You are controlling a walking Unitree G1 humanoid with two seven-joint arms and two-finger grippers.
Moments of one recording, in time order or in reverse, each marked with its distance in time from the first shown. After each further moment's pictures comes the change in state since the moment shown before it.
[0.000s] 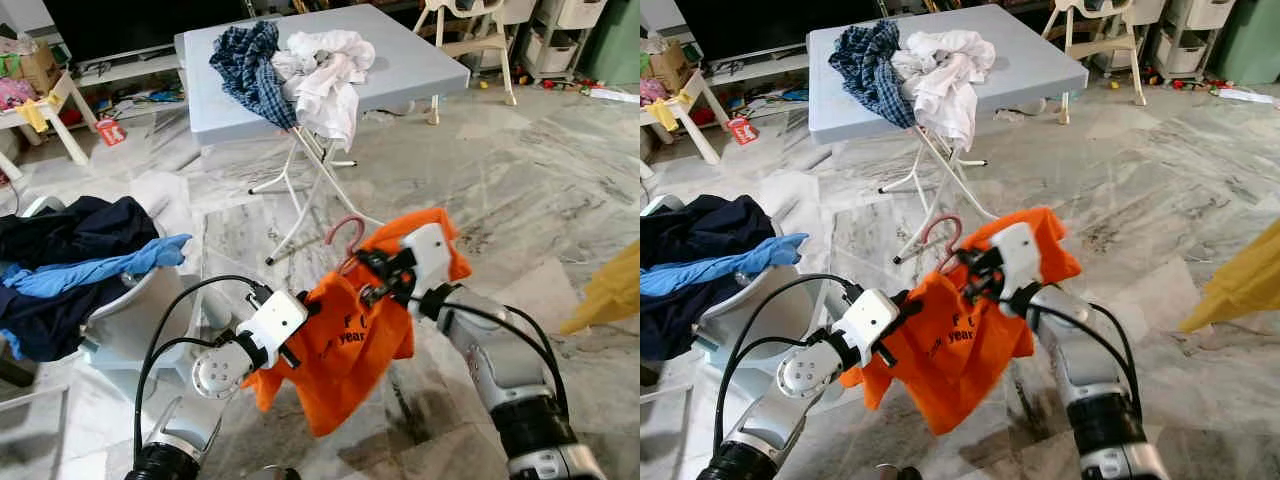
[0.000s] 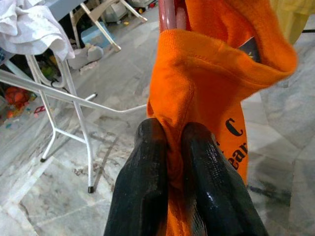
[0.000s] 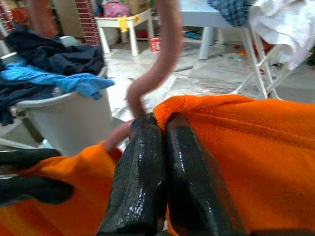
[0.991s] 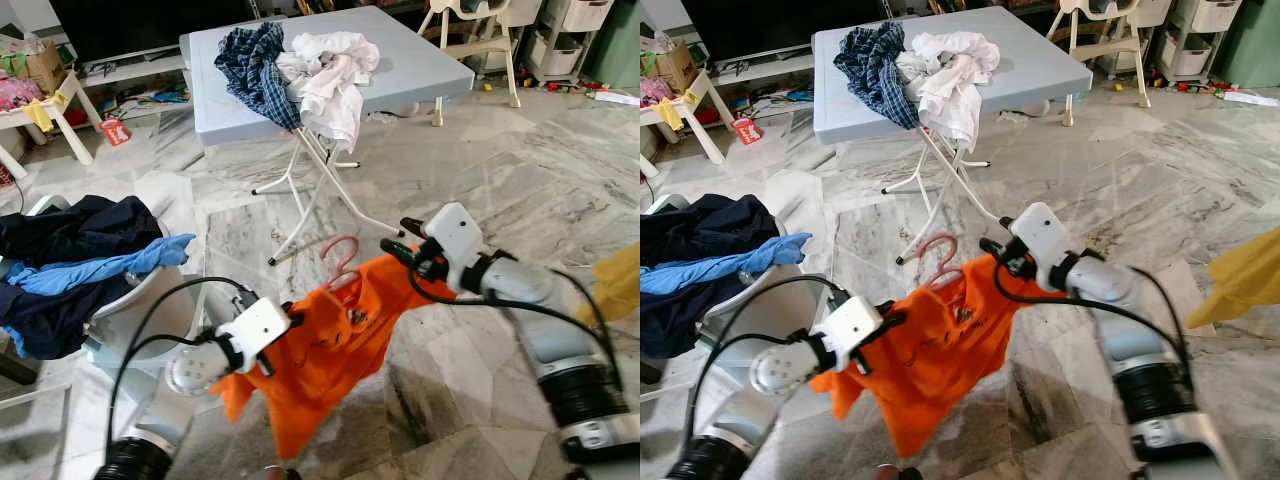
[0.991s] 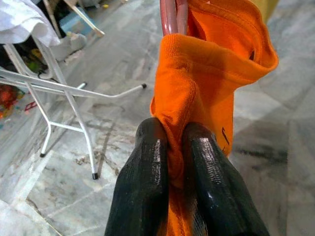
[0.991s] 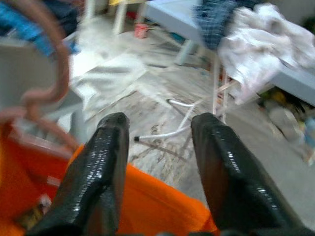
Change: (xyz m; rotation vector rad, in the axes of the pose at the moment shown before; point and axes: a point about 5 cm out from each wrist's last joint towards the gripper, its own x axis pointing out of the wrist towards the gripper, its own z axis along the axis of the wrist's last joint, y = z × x) left arm -0.020 0.021 -0.017 0.097 0.076 -0.113; right arm -0.024 -0.048 0.031 -0.449 0.084 0.025
